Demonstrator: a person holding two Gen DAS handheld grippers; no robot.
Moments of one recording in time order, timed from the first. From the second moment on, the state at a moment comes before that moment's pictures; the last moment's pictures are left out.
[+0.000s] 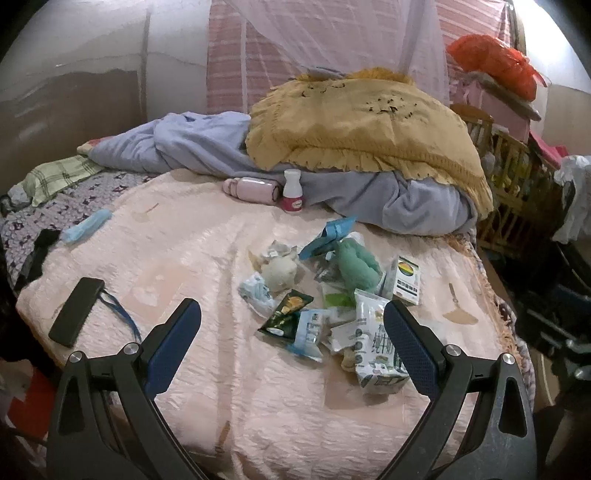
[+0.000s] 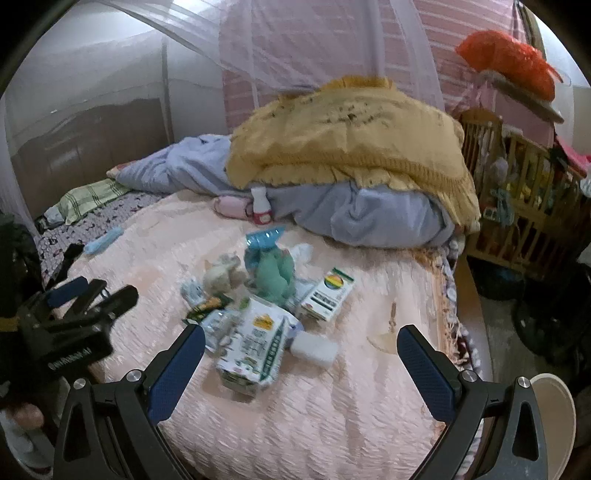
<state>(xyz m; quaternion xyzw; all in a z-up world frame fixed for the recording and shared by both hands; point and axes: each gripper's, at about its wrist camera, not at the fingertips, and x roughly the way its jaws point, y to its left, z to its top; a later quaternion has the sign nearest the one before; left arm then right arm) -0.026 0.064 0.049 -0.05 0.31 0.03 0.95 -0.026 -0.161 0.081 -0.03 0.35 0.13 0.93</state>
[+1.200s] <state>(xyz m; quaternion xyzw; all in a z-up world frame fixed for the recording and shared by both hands) -0.009 0.118 0.020 -0.07 0.36 0.06 0.93 0.047 -0.108 -0.040 0.03 0.49 0.20 0.85</state>
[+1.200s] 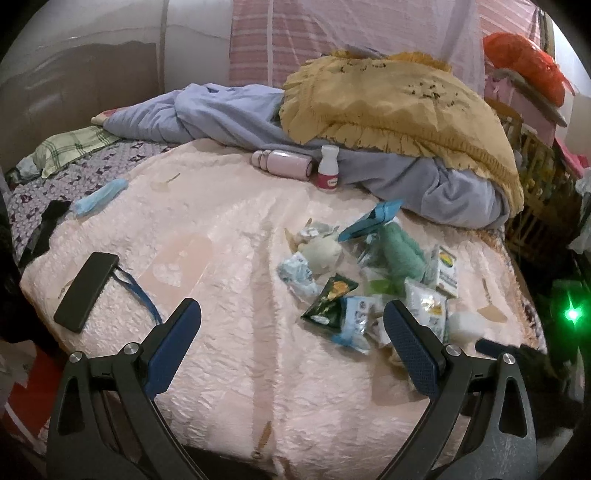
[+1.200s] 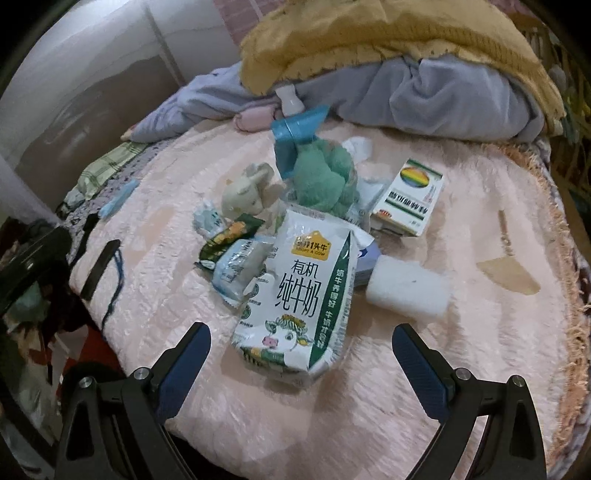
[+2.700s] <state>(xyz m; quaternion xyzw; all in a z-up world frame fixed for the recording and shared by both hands) 0.107 0.074 -0.095 -0.07 0.53 -0.08 0.84 0.047 -0.171 -0.024 -0.01 0.47 0.13 0.87</state>
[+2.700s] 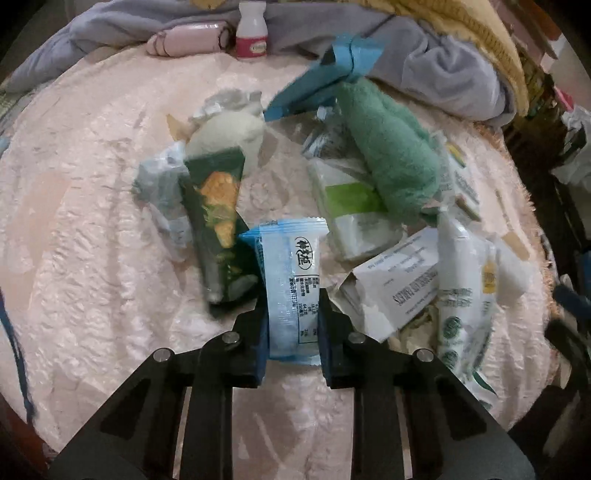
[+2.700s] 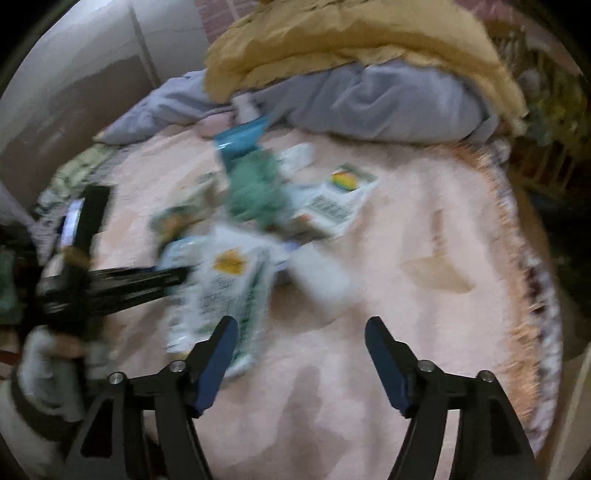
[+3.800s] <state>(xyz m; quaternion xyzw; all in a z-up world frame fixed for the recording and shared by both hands) 0.040 -0.173 0.027 -0.01 0.46 -0.33 0.82 -0.055 -0.436 0.049 0.09 0.41 -0.02 0.91</state>
